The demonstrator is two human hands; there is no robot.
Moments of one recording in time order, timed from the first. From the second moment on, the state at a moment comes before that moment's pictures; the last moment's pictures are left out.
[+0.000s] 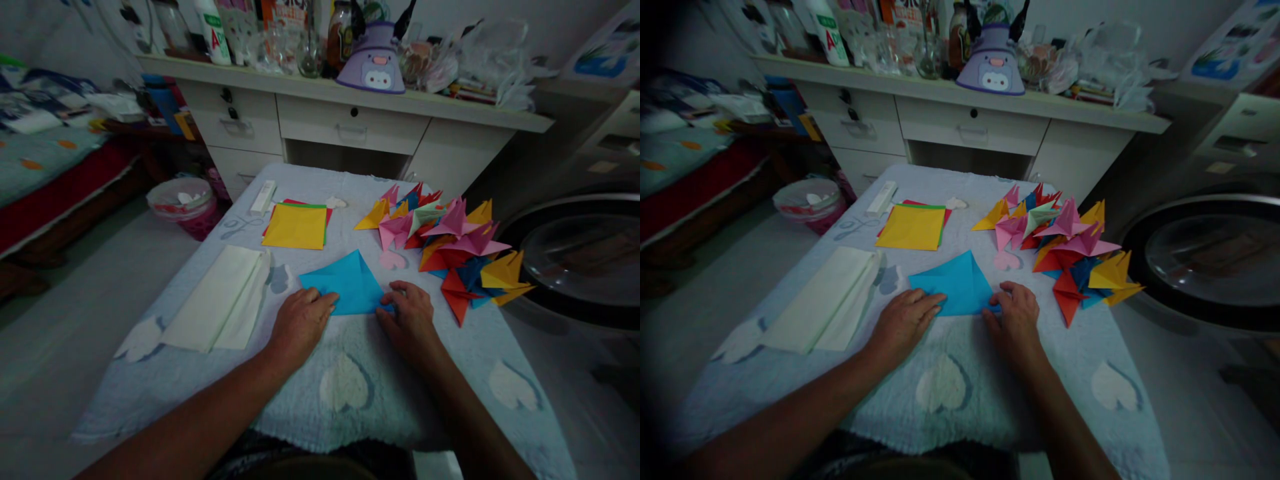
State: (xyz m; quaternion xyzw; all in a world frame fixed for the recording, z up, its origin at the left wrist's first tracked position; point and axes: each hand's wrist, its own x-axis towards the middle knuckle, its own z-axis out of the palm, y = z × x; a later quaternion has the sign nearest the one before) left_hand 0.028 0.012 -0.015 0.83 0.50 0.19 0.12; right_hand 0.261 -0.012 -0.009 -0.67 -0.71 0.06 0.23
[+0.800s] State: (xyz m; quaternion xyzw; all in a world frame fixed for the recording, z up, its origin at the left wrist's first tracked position) left_hand 0.030 0.008 -0.007 0.83 0.52 0.16 0.12; right_hand 0.255 -0.004 -0.008 -0.70 -0.67 0.11 0.21
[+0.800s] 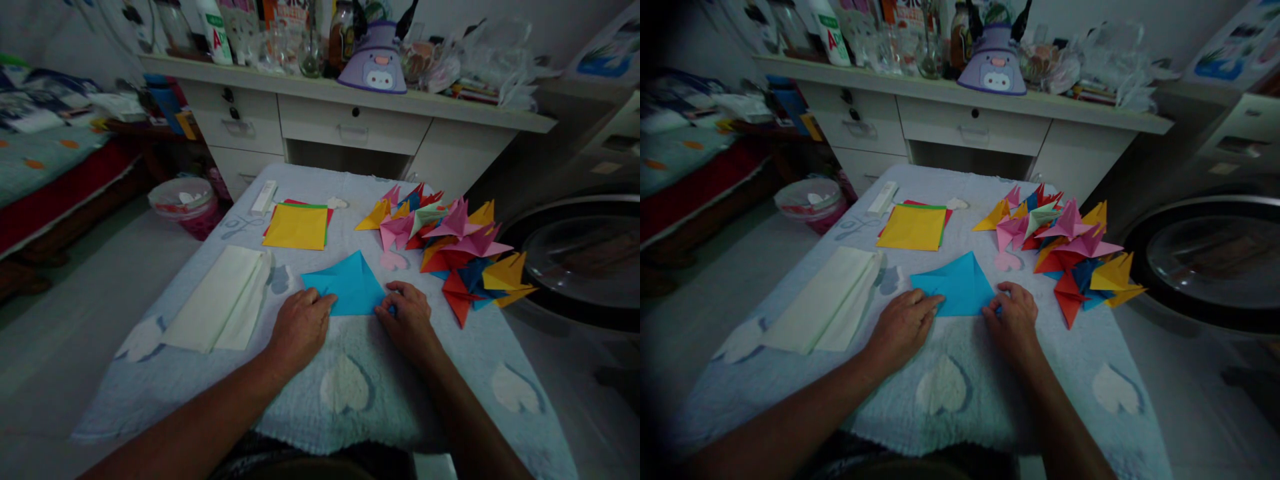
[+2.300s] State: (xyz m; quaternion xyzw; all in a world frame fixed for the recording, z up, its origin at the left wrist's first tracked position) left_hand 0.036 0.006 -0.003 0.85 0.51 0.11 0.01; right_hand 0.257 -0.005 -0.012 -0.69 -0.68 0.11 0.23
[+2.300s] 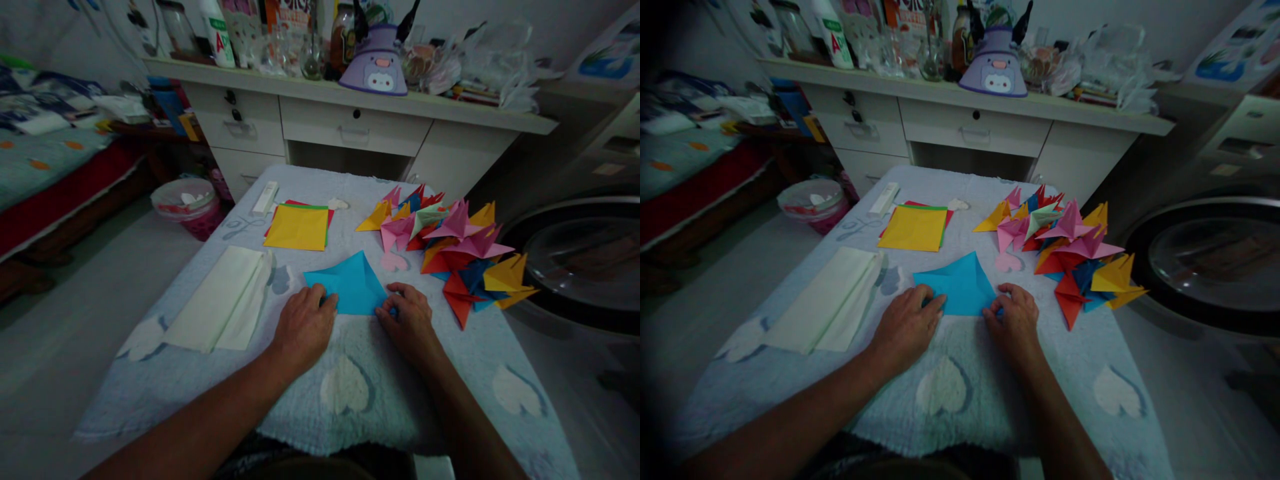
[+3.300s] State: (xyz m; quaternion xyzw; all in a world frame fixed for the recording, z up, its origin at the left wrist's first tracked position) left_hand 0.037 -0.003 -0.004 0.92 0.38 0.10 0.01; right_hand 0.257 -0.007 -0.012 -0.70 -0.66 0.11 0.23
